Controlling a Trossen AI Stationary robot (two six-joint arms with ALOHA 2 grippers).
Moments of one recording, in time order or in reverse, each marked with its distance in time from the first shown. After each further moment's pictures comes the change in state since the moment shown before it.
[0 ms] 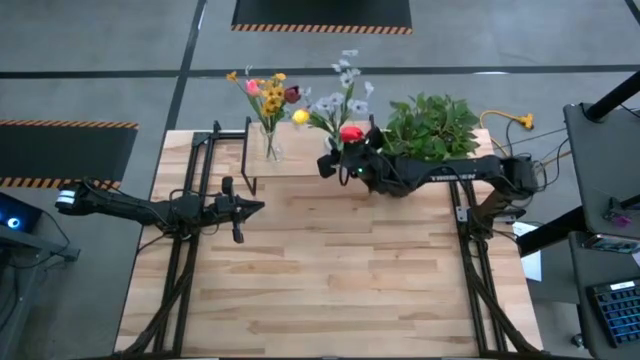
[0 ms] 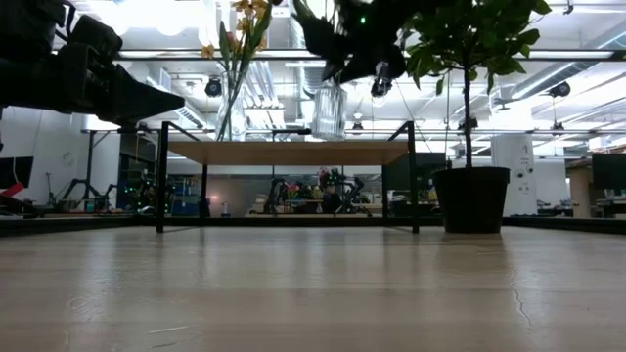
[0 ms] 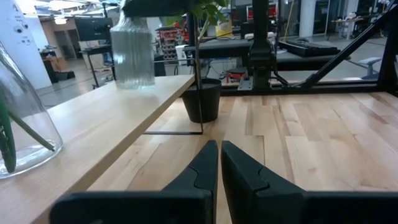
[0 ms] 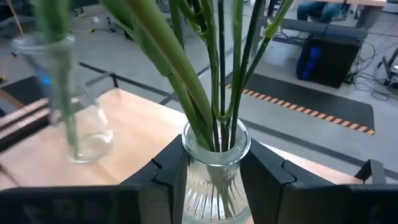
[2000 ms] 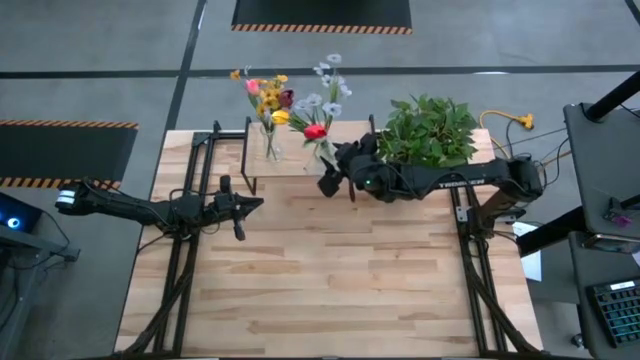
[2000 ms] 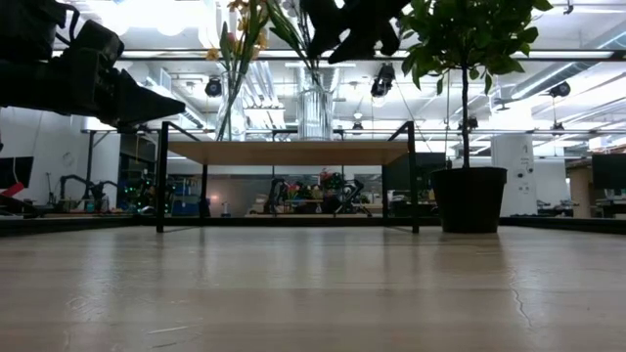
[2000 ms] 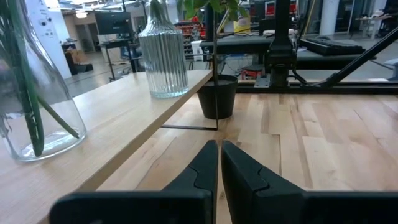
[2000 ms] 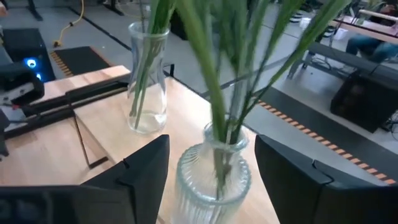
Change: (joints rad) left arm 0.000 -0.001 0.001 -0.013 -0.075 -0.023; right arm 0.092 -0.044 0.000 -0.005 -0.100 -0.211
